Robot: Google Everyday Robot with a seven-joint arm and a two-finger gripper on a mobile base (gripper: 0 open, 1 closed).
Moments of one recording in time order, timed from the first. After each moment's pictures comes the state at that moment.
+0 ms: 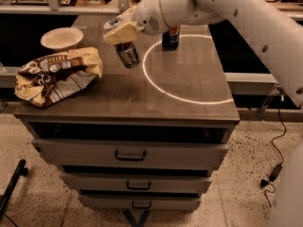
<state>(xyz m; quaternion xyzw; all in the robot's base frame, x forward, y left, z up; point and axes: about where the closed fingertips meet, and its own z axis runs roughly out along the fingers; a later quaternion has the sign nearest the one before) 0.659 0.077 0.976 -0.55 0.62 0.30 0.47</state>
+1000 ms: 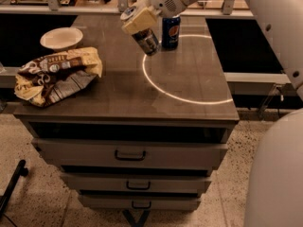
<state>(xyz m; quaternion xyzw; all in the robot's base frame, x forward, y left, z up) 0.678 0.036 0.993 -0.61 0.63 0.23 0.43</state>
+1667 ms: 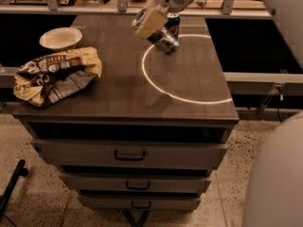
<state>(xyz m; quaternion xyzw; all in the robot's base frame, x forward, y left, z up) 0.657 0.006 0.993 -0.65 0.67 0.14 0.34</state>
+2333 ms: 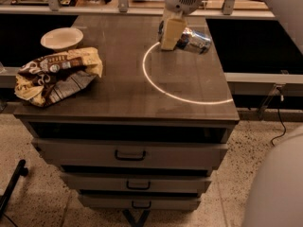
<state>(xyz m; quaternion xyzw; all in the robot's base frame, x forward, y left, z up) 0.629 -0.057 0.975 -0.69 0.69 -0.02 0.19</state>
